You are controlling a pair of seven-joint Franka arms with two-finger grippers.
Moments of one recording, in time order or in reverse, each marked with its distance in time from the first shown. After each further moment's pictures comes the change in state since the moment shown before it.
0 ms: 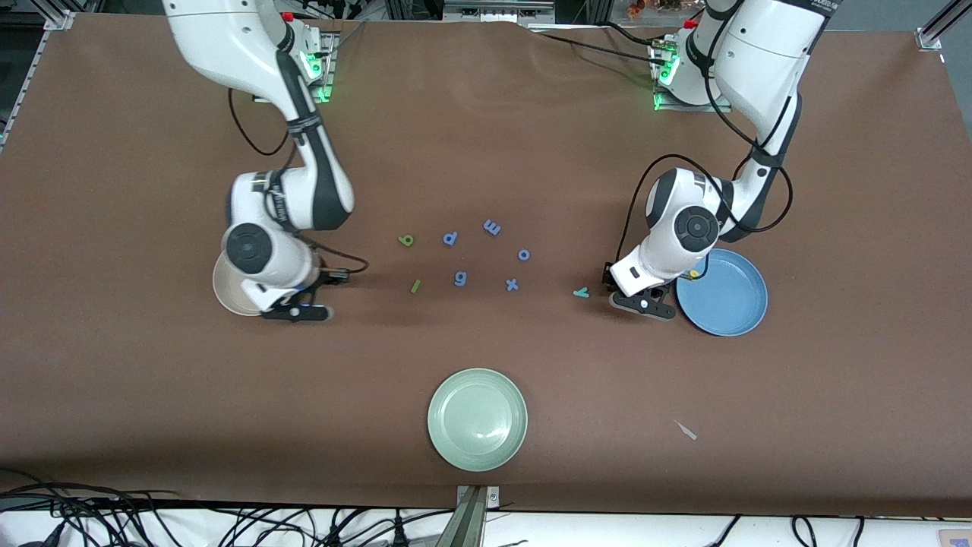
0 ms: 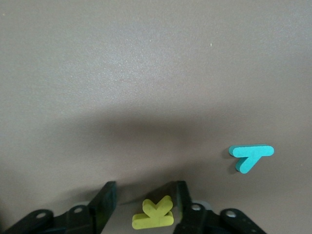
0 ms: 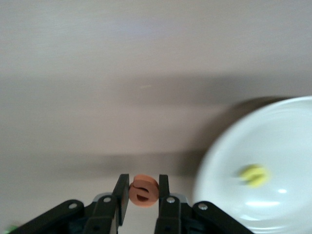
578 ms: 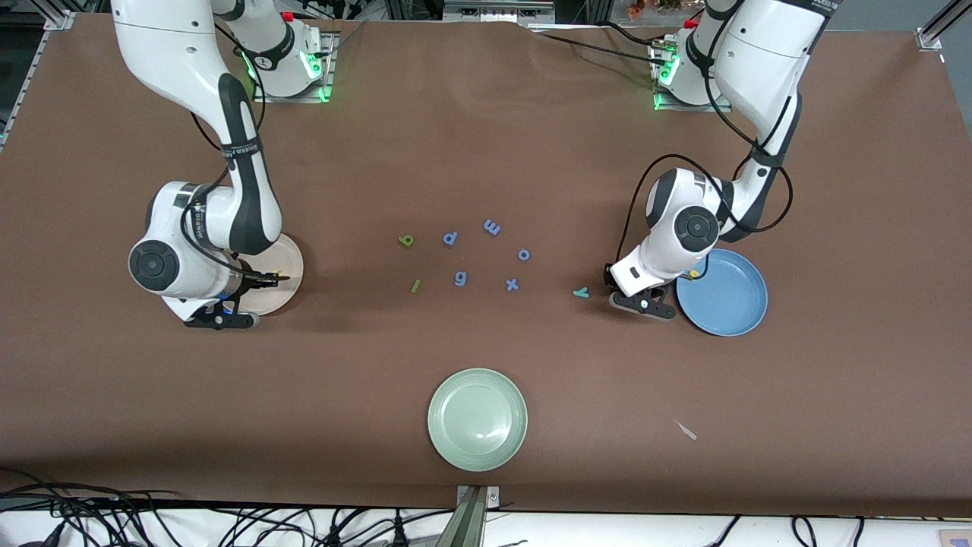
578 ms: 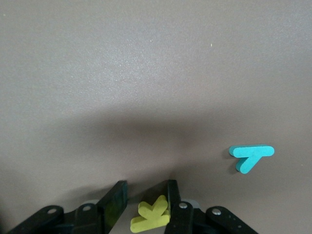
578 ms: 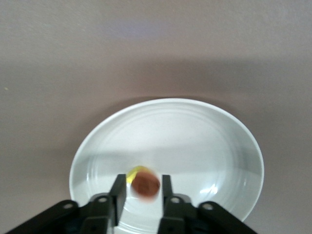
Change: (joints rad) left arm 0.000 0.000 0.000 0.000 0.000 0.000 0.000; right arm -0.089 0.024 -0.082 -0.018 0.002 -0.040 -0.141
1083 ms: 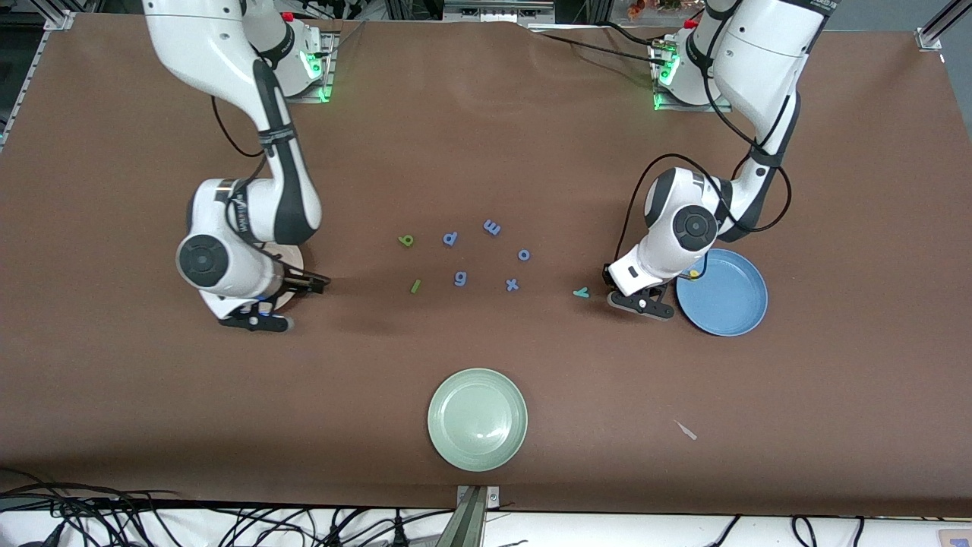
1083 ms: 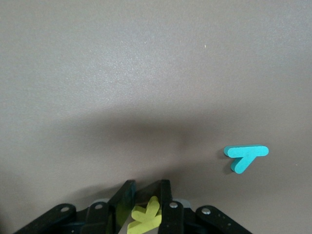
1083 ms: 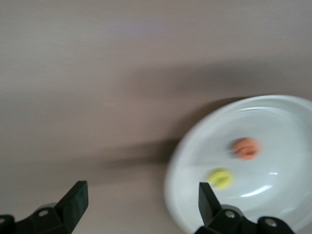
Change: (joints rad) left arm -0.005 -0.002 -0.001 0.001 0.000 0.000 0.000; right arm 0.097 0.010 0.070 0.093 0.042 0.001 0.302
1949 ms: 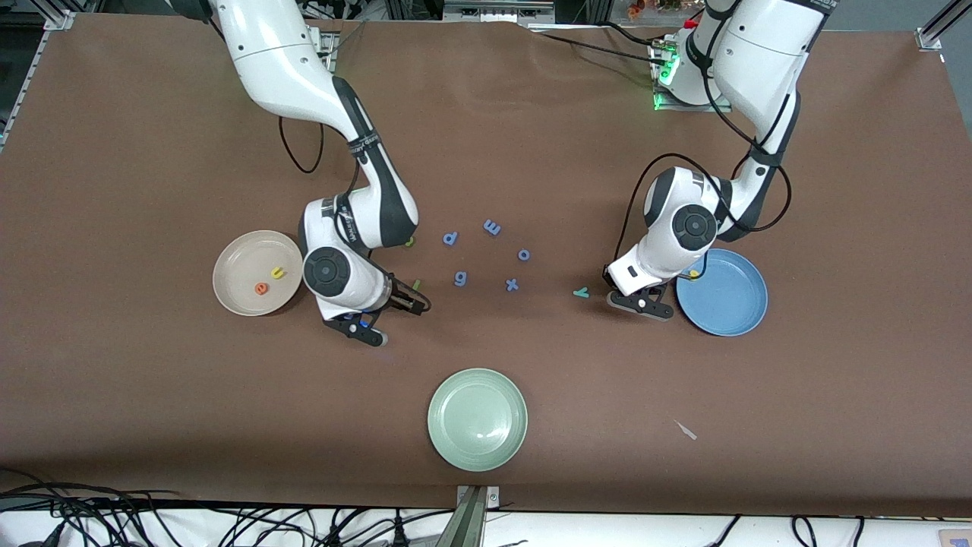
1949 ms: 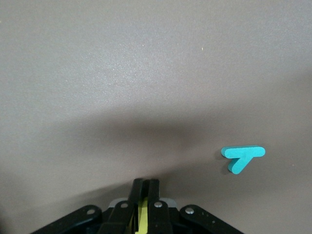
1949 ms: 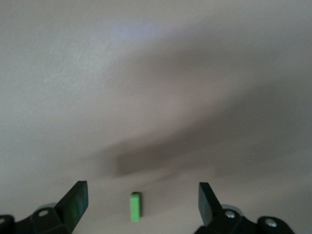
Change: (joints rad) left arm -0.002 -0.003 0.001 0.002 0.000 -0.001 0.000; right arm 0.006 0.202 0.202 0.264 0.077 0.045 0.444
